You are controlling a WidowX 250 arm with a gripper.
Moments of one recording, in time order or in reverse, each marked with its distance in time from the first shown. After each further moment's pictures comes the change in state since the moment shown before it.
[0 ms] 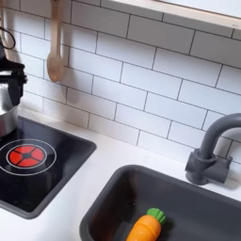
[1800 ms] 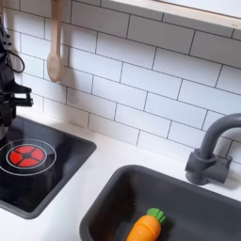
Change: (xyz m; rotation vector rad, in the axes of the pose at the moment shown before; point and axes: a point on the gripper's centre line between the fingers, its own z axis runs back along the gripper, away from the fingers) arm -0.014 -0.006 -0.027 0.024 0.090 -0.062
